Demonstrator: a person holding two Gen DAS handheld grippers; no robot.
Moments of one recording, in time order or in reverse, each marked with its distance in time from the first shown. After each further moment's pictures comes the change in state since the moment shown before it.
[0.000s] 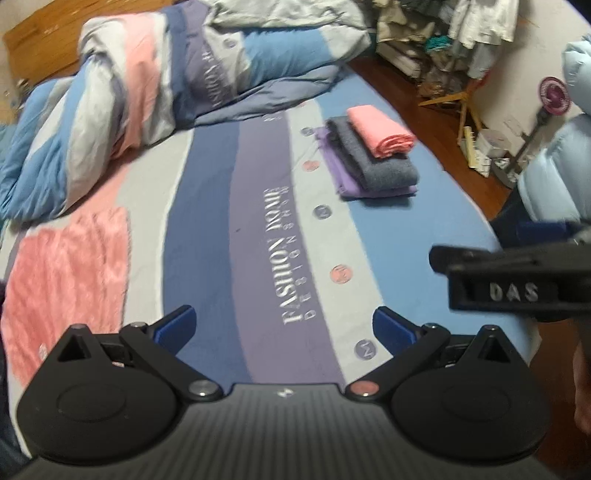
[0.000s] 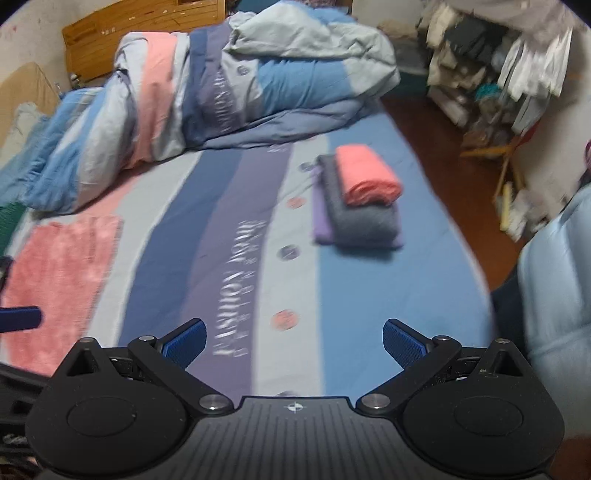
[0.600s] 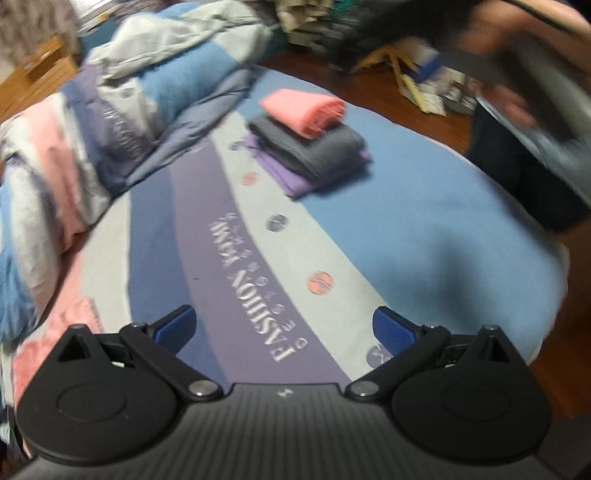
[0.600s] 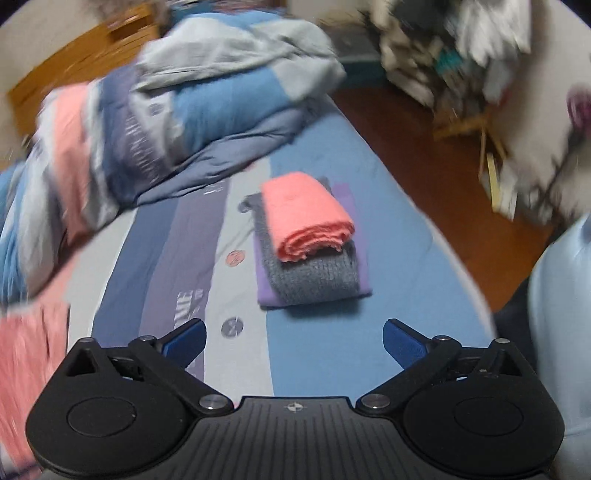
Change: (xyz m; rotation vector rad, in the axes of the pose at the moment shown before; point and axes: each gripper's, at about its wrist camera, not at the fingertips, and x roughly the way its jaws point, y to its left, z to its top) left arm 0.086 -0.091 0.012 0.359 -0.066 -0.013; right arm 0.096 -0.105 0.096 0.127 -0.070 -0.029
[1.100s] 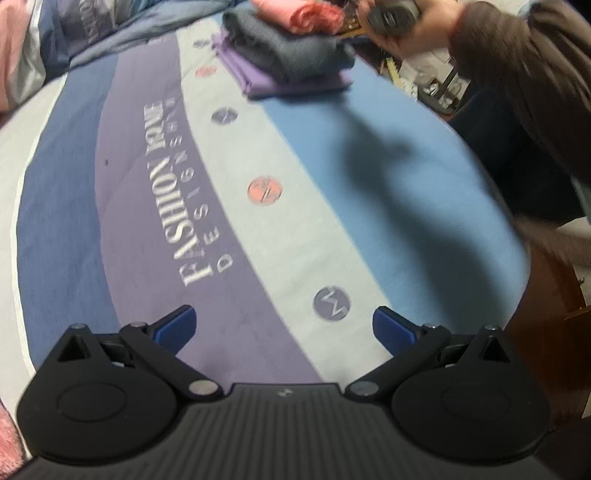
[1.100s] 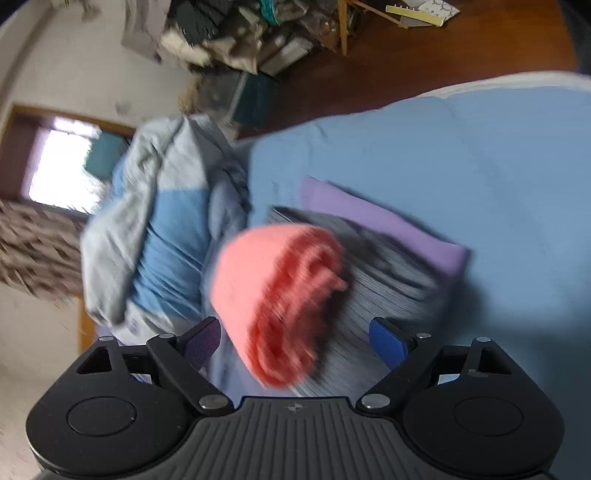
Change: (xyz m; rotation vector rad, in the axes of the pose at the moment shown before) left arm 0.118 -0.001 -0.093 -0.147 0.119 -0.278; right arm 0.223 -0.109 -0.006 0.987 -0.134 0.368
